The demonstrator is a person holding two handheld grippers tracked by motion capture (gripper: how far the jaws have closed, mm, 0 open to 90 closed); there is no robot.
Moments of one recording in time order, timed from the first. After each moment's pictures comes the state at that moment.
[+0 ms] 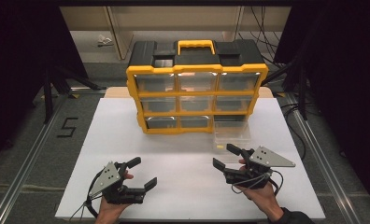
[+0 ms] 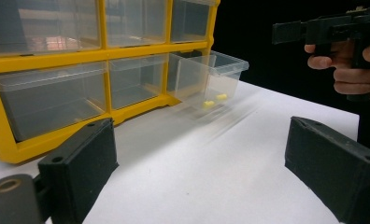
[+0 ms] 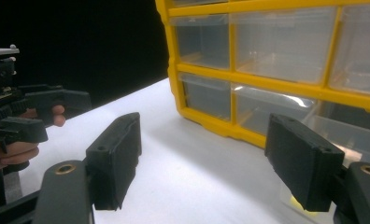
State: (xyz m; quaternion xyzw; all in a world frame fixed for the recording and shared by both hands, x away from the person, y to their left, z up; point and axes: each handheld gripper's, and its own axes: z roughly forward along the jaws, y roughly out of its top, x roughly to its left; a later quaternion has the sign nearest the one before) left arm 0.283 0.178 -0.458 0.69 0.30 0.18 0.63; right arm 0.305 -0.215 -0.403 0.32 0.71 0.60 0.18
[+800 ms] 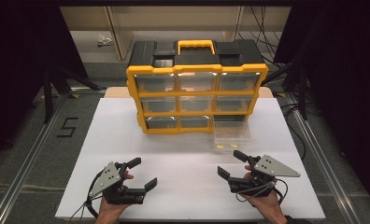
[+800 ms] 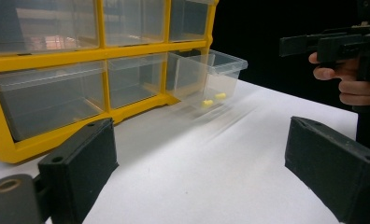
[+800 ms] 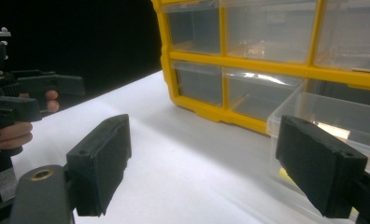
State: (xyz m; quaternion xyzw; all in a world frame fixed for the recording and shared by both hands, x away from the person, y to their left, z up) left arm 0.283 0.178 -0.458 0.69 0.30 0.18 0.63; right arm 0.291 -0.227 -0.419 0.33 0.71 0.59 0.19
